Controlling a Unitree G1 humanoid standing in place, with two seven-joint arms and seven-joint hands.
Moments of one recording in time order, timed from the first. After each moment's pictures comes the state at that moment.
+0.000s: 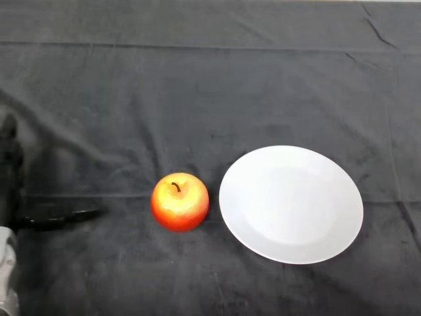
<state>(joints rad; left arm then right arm) -0.50 0.38 0.06 1.14 -0.16 -0.68 -0.12 -0.64 -0.49 -0.95 1.22 0.88 0.19 0.40</state>
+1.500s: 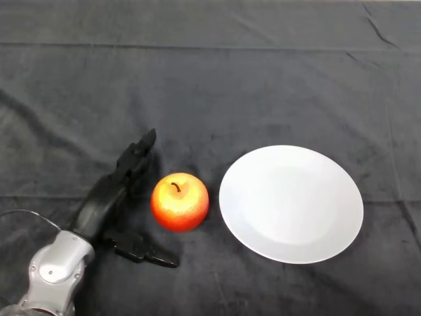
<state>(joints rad) -0.50 0.26 -0.19 1.14 -0.10 -0.87 -0.33 -0.64 -0.49 -0.95 1.22 0.88 0.19 0.40</state>
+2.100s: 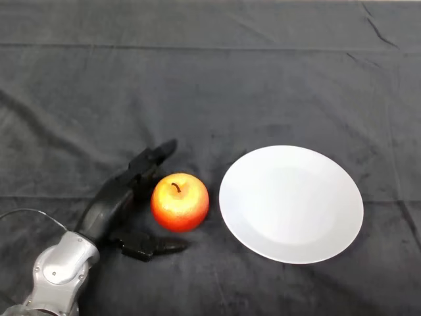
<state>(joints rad) -0.50 0.26 -0.19 1.14 -0.15 -0.88 -0.37 -0.64 -0.49 -0.95 1.22 0.88 0.19 0.40</state>
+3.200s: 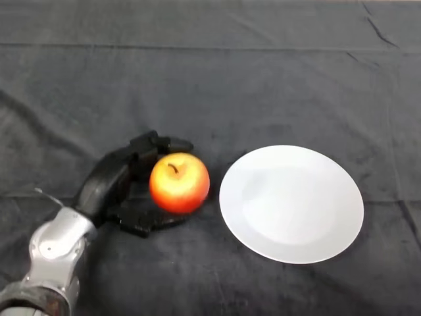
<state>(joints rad) -0.62 0.26 -0.18 1.14 -0.23 -0.87 -0.43 -0.64 -0.49 -0.95 1.22 0.88 0.19 0.40</state>
